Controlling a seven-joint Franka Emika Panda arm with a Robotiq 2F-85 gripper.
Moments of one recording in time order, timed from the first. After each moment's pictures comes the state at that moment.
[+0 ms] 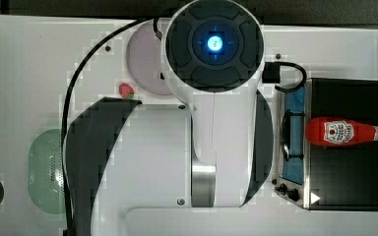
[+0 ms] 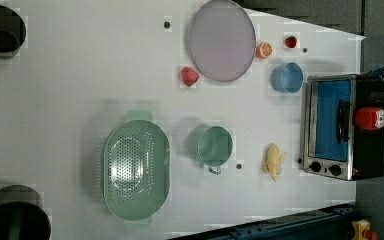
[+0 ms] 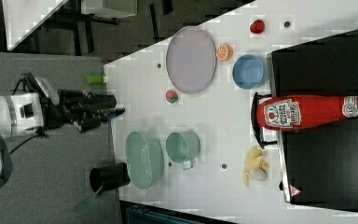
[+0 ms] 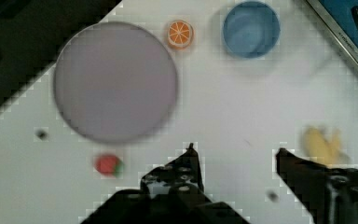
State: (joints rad) arm 0.01 -0.02 -0.01 -1.75 -0.02 0.17 -0.04
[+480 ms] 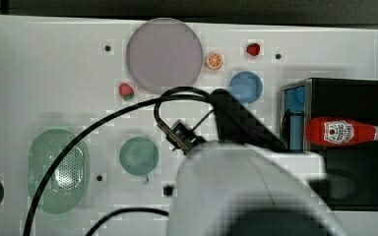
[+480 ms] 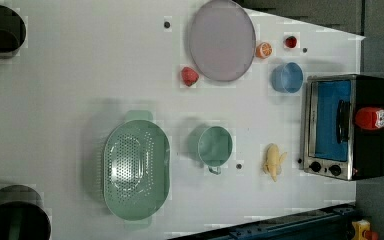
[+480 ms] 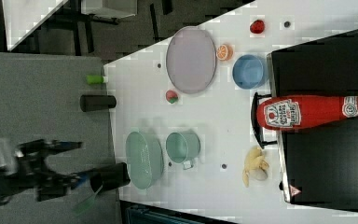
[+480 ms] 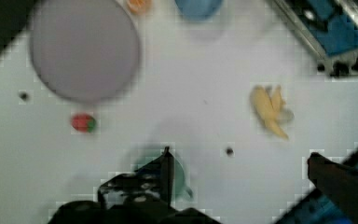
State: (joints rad) arm 0.00 -0.34 -0.02 -1.82 -0.03 -0.01 -0.05
